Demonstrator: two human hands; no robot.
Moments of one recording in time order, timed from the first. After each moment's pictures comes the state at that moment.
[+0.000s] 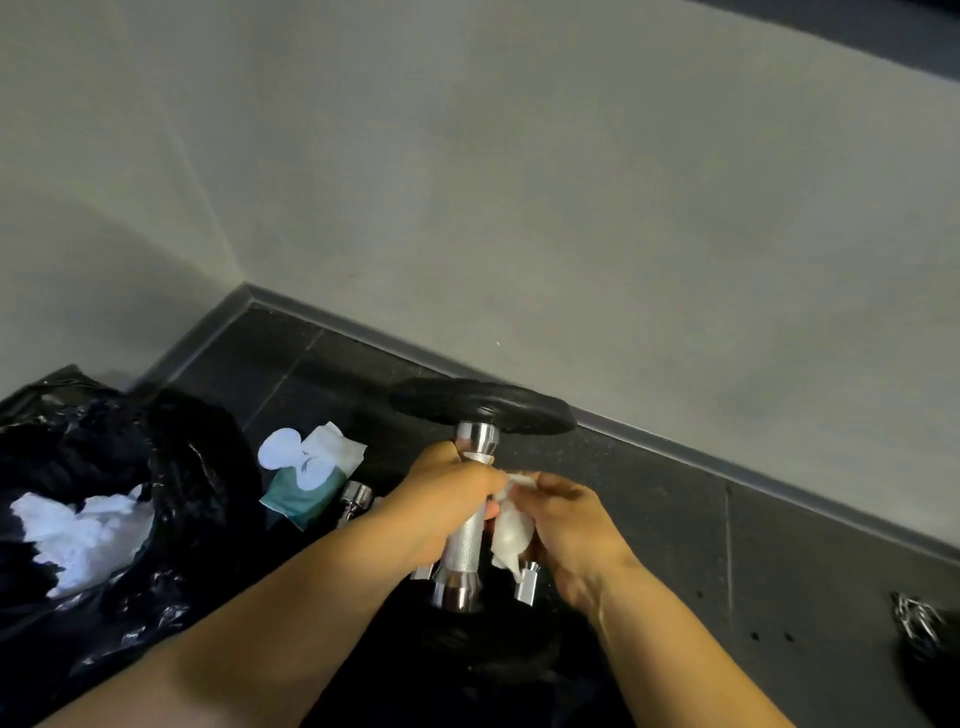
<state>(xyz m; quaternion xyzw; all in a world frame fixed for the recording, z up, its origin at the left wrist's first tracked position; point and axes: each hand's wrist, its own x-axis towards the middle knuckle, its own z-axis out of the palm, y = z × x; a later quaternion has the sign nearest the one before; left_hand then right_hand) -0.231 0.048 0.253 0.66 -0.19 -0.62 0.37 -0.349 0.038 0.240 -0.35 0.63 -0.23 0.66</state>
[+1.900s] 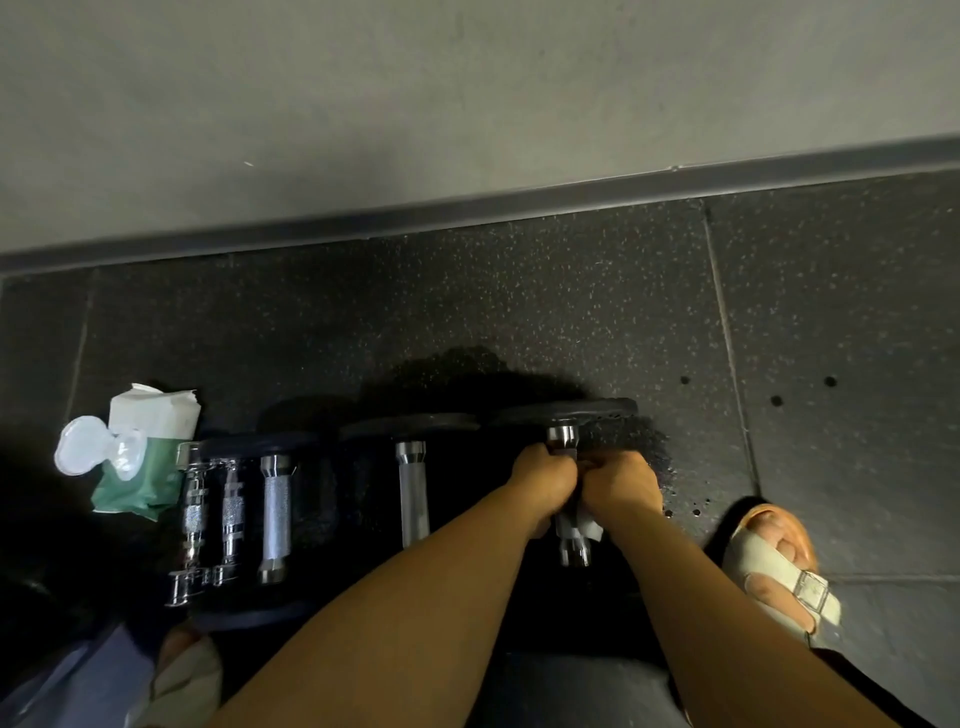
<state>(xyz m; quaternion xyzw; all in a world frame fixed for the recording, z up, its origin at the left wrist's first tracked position) -0.530 0.015 -0.090 0.74 -0.26 -0.63 0.02 -0.609 0.032 -0.071 -0.29 0.81 -0.05 0.51</state>
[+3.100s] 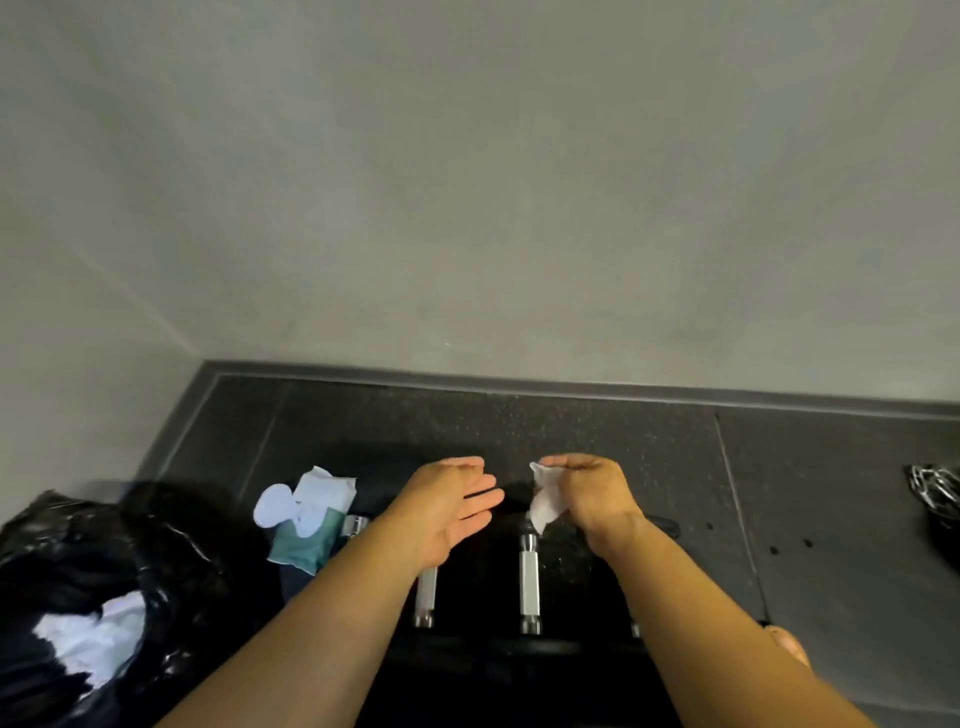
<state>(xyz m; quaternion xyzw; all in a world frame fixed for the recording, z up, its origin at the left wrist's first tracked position) -0.290 0.020 0.212 0.64 -0.14 -0.69 0.30 -0.449 0.007 0.181 -0.29 0.67 -0.32 0.61</state>
